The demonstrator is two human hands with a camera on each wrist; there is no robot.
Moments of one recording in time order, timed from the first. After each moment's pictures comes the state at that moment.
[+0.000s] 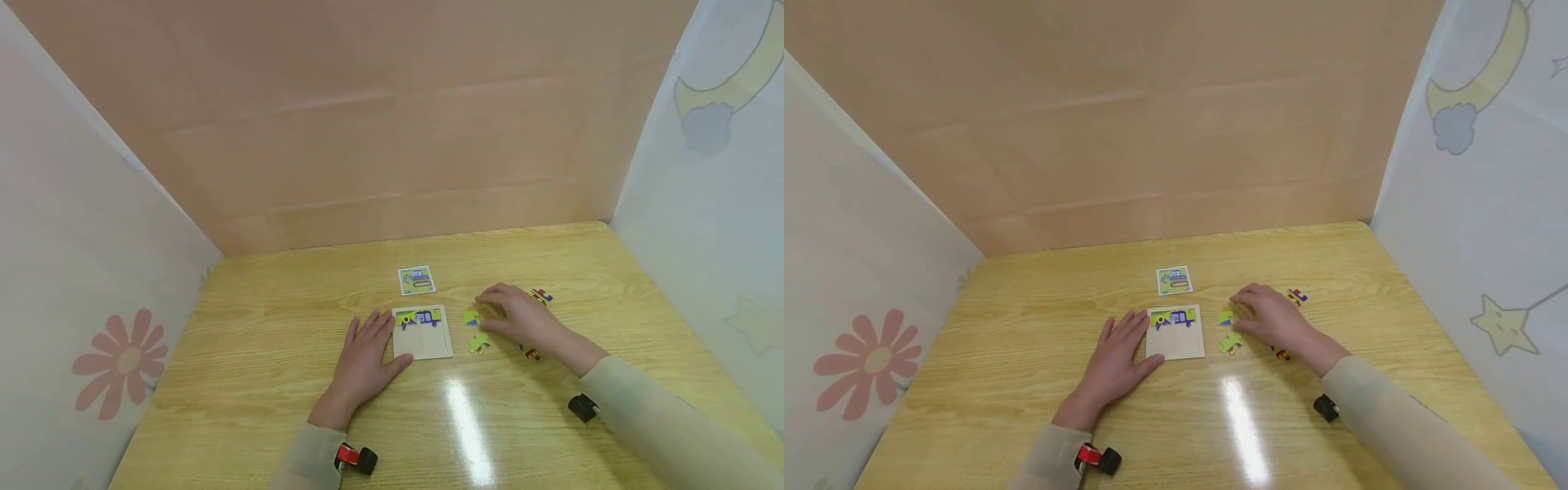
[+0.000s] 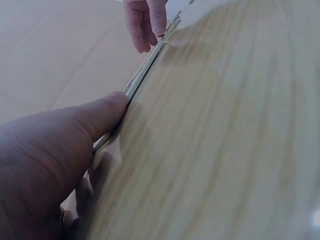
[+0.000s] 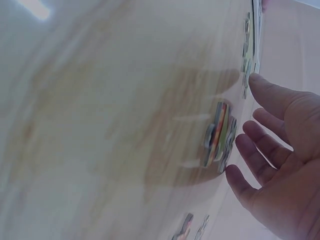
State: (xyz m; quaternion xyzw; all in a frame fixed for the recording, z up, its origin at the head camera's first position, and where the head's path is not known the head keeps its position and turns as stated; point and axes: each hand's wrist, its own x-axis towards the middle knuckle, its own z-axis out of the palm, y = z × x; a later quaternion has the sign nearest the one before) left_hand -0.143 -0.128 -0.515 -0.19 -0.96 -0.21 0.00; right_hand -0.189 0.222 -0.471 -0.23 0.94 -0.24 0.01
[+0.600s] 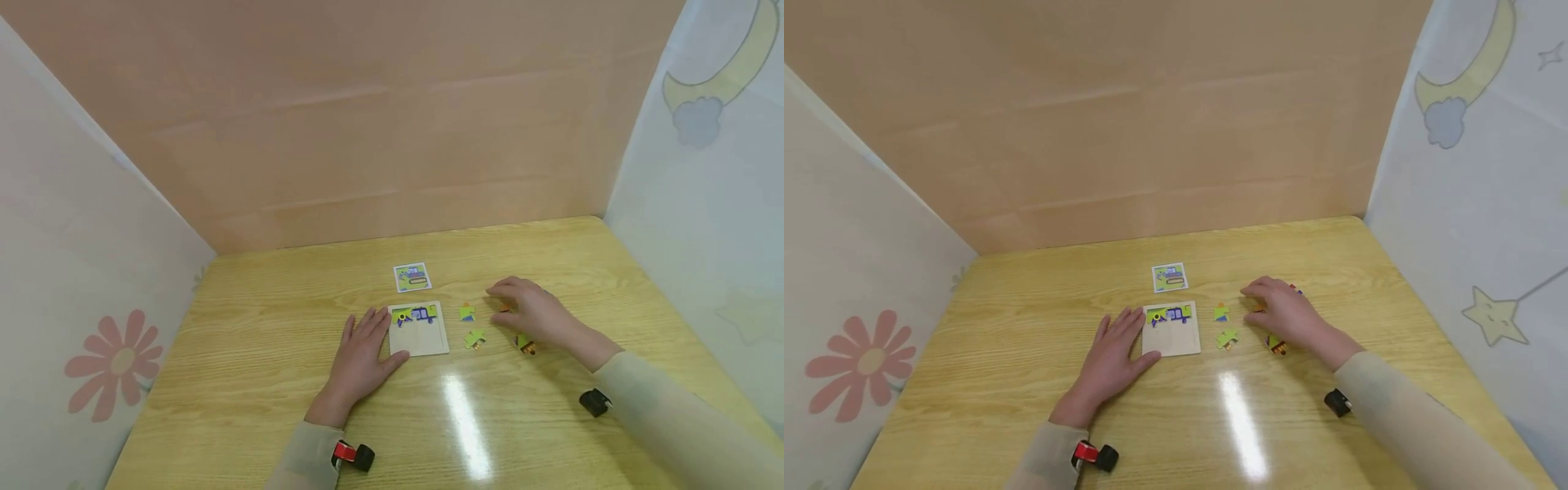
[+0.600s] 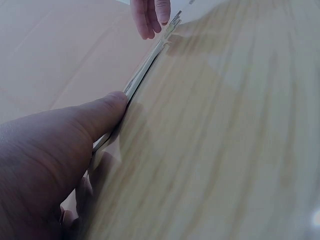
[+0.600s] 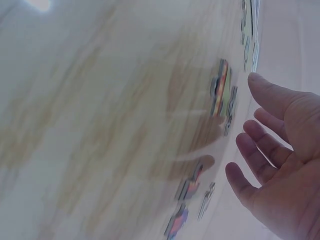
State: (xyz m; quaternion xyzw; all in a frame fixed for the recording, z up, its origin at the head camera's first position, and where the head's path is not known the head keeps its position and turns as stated) left_hand -0.141 -0.128 -0.510 -0.20 -0.96 -0.21 0.01; right_hand -0.183 0.246 -0.460 -0.19 0.95 -0.25 0.02
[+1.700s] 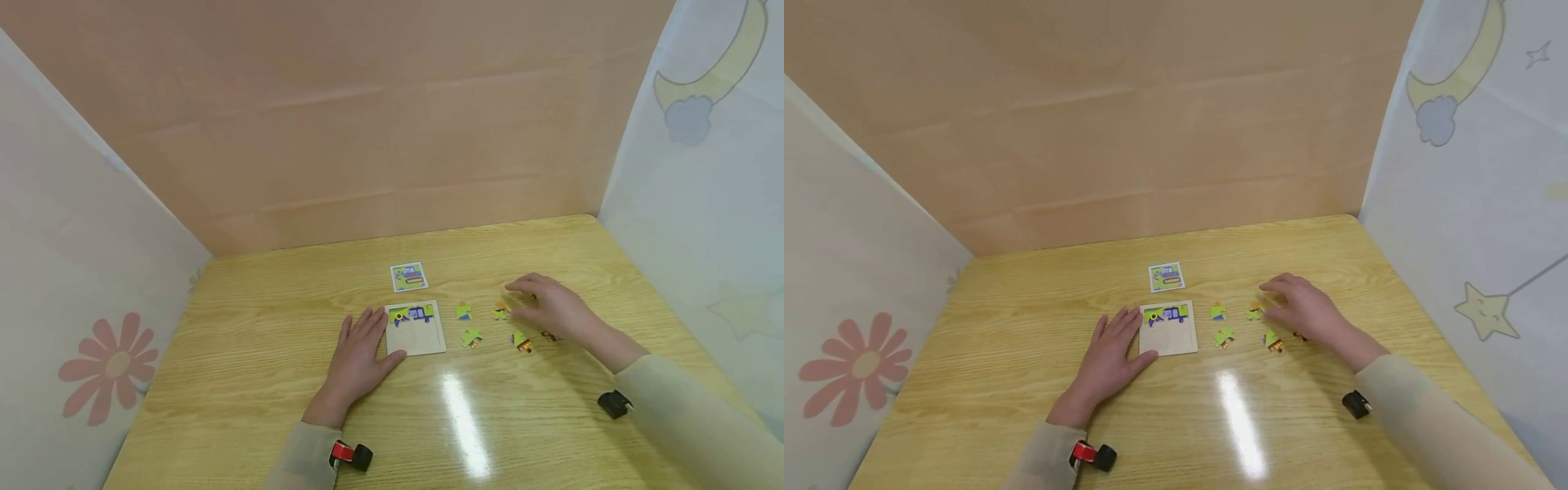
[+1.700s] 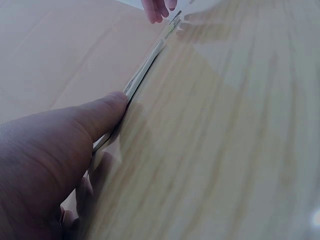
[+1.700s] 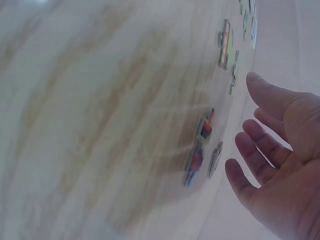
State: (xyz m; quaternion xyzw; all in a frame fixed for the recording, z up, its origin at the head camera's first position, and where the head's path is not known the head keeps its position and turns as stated) left_hand -0.140 -0.129 -0.508 -0.20 -0.96 -0.22 0.00; right_hand -0.173 0.279 -0.453 -0.18 0.95 -0.25 0.00
